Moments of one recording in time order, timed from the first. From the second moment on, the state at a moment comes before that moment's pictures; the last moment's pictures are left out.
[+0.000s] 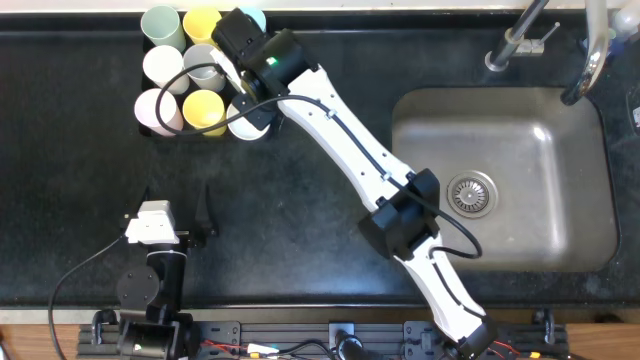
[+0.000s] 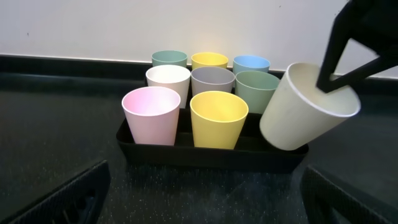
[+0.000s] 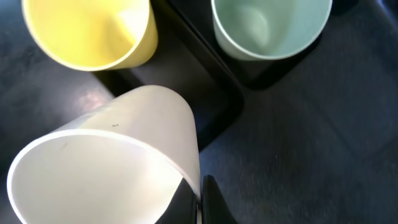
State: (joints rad) left arm -0.08 0.01 0.01 -0.07 -0.09 -0.07; right arm 0.73 2.43 2.60 -1.38 0.01 -0.10
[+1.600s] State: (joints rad) left arm -0.08 0.01 0.01 -0.07 -0.09 -0.07; right arm 0.72 2.53 2.60 -1.35 0.05 -0.09
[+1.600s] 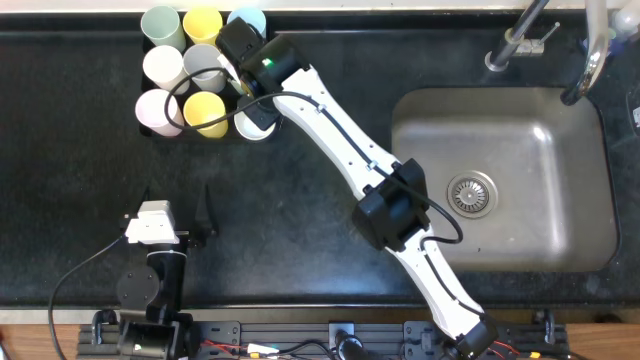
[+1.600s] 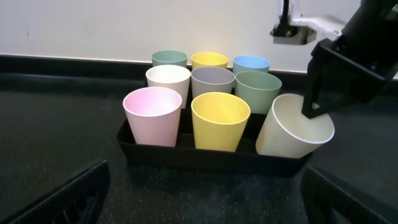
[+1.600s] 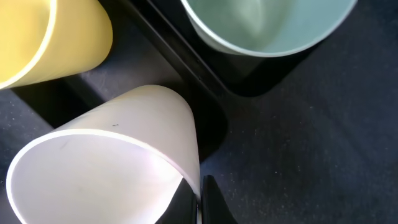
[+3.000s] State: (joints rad) left arm -0.08 0.01 0.01 -0.07 -0.09 -0.07; right arm 0.46 2.32 2.88 -1.45 0.14 0.05
